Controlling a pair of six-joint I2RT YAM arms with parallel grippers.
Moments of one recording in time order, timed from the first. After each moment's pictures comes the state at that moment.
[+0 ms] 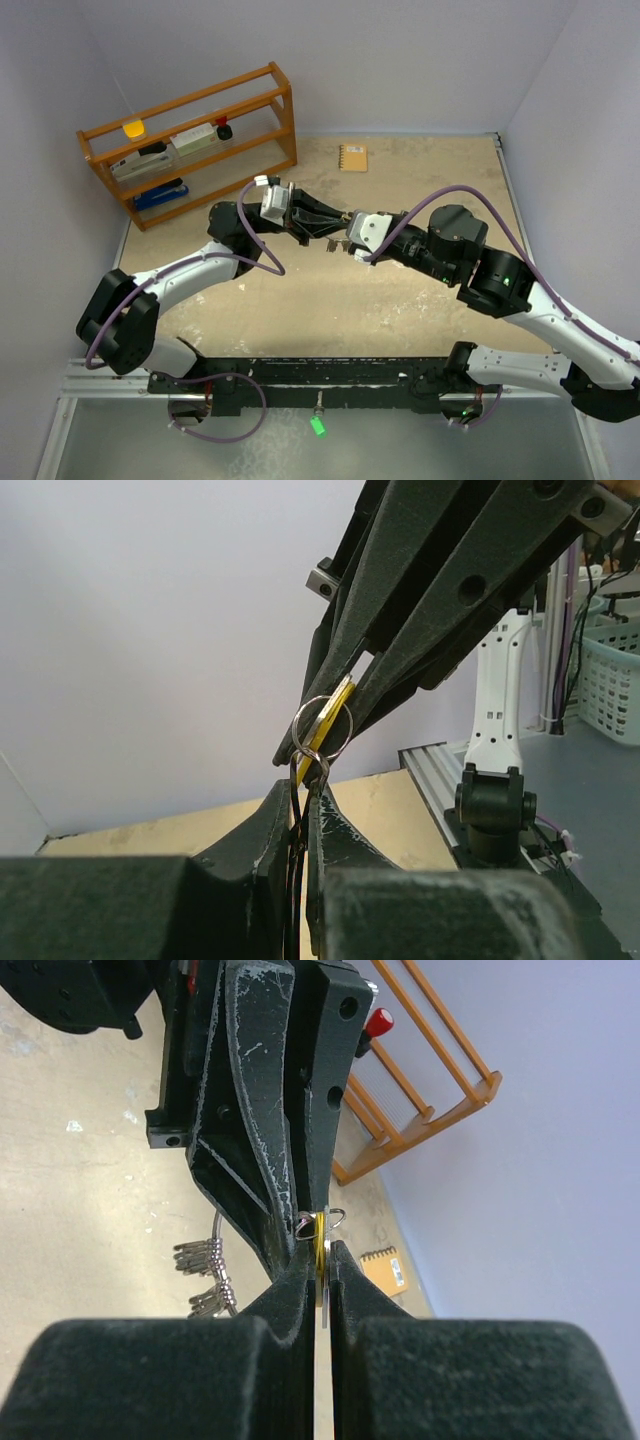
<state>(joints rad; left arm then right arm) -0.64 1.44 0.87 1.29 0.98 -0.43 1.02 0.96 1.27 -0.45 0.07 -0.69</state>
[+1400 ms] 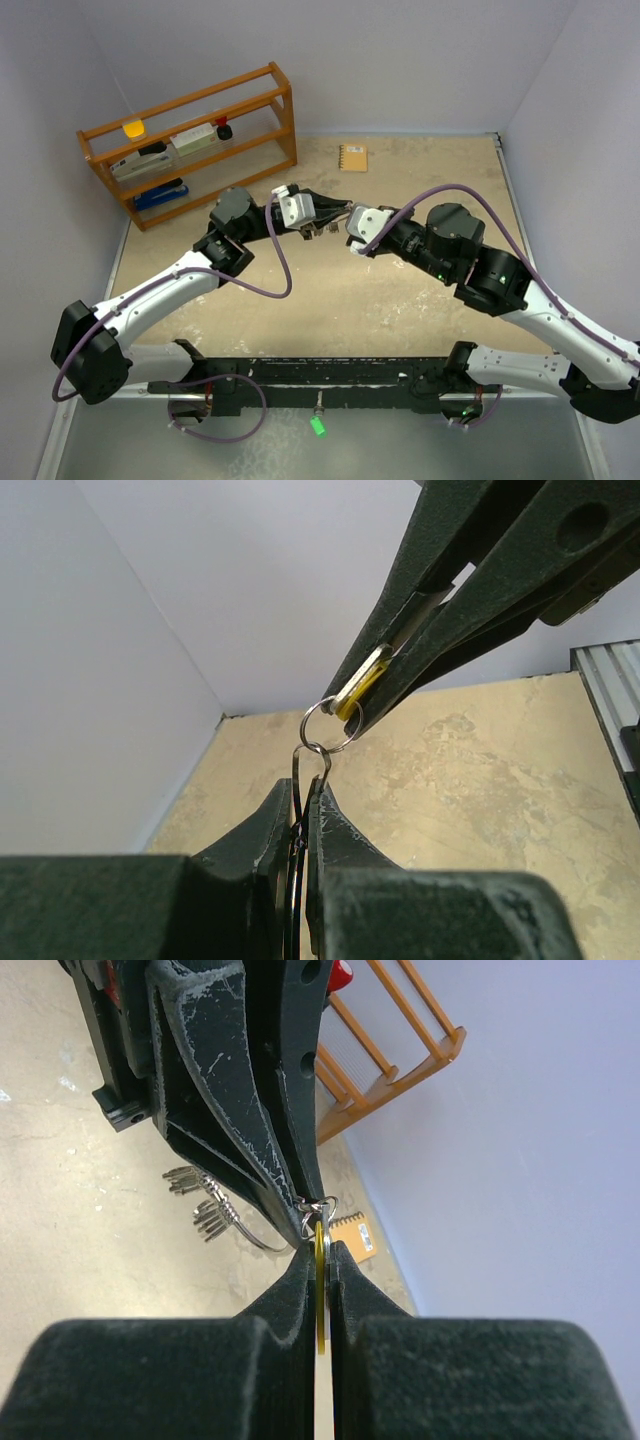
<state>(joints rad) -0.70 1.24 0.94 0.52 0.64 0.23 1.01 0.96 1.25 -0.44 0.16 -0.73</state>
